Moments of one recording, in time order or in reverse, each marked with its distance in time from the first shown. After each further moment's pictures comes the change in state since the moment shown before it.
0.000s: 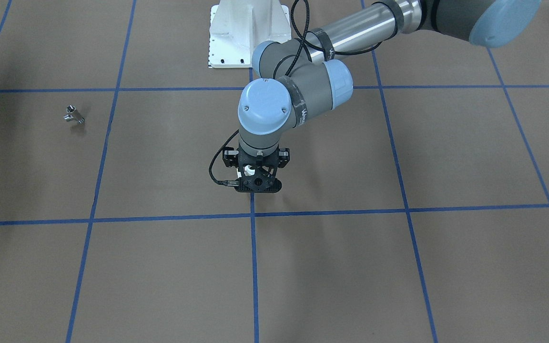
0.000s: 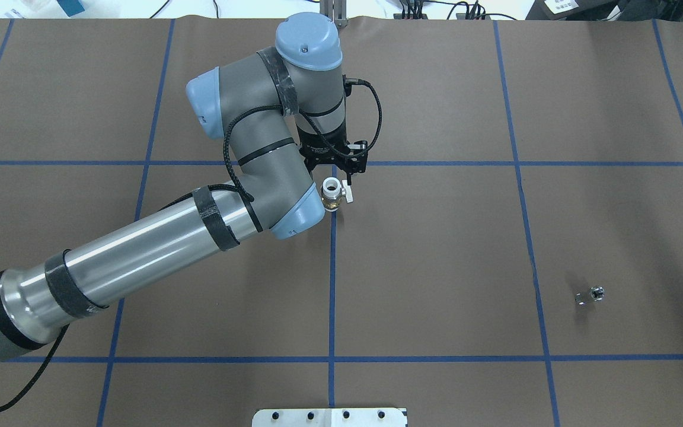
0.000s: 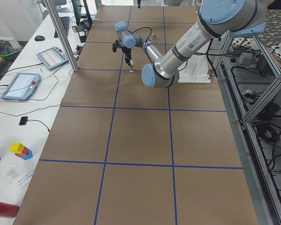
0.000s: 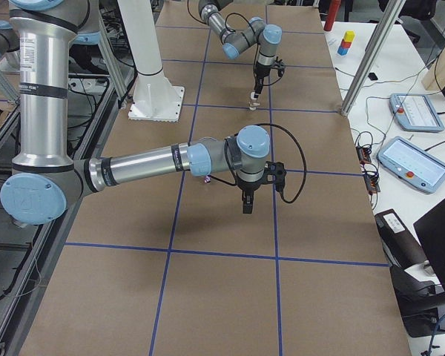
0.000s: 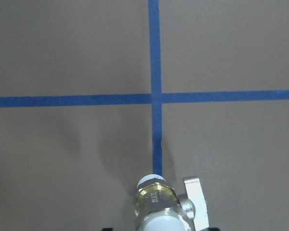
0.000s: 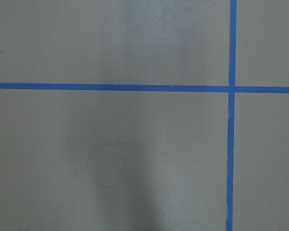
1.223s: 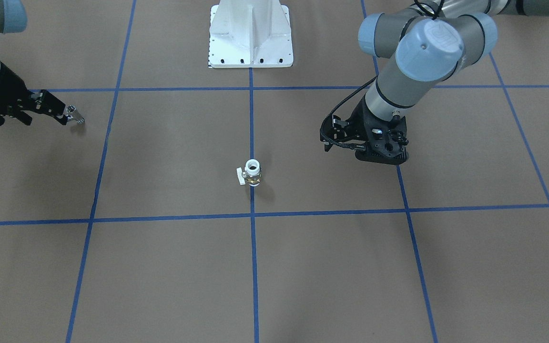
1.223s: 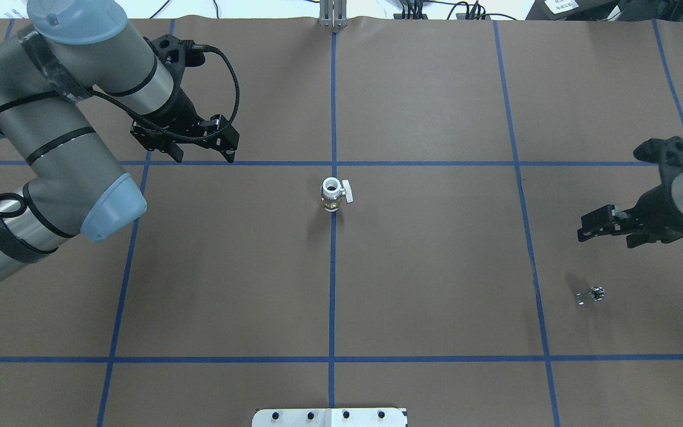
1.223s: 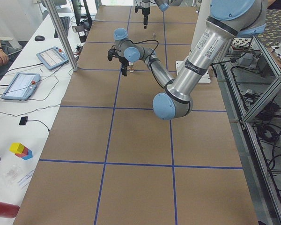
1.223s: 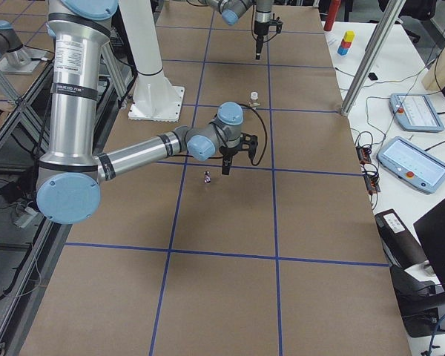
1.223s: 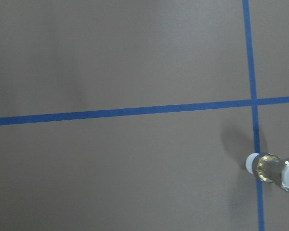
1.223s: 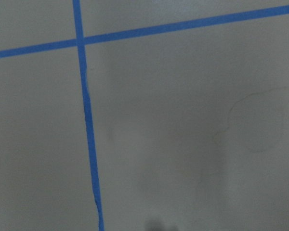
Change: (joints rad) left arm -0.179 0.449 -0.510 0.016 -0.062 0.149; right arm -0.567 -0.049 0.119 0.386 -0.213 0.748
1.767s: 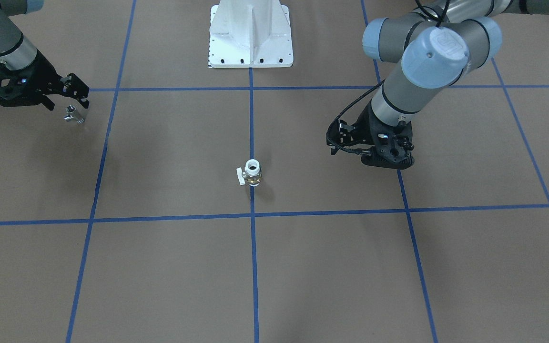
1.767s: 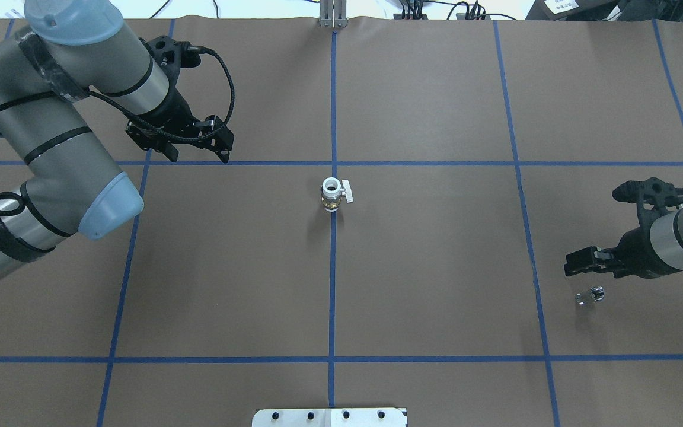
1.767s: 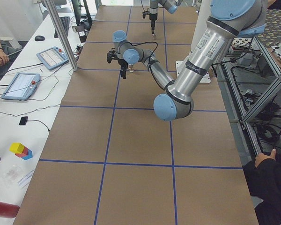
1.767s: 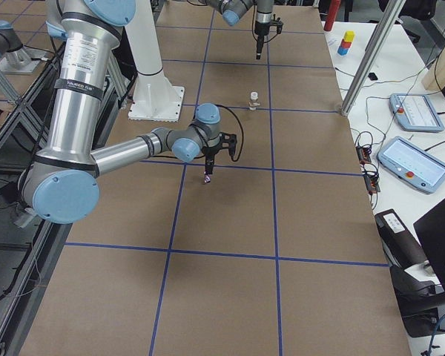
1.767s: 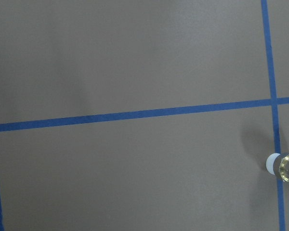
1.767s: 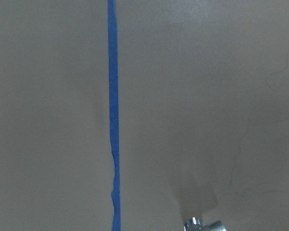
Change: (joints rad) left arm -0.003 0.006 0.015 0.000 0.001 0.016; right arm -0.169 -0.127 0.053 0.124 -0.135 0.059
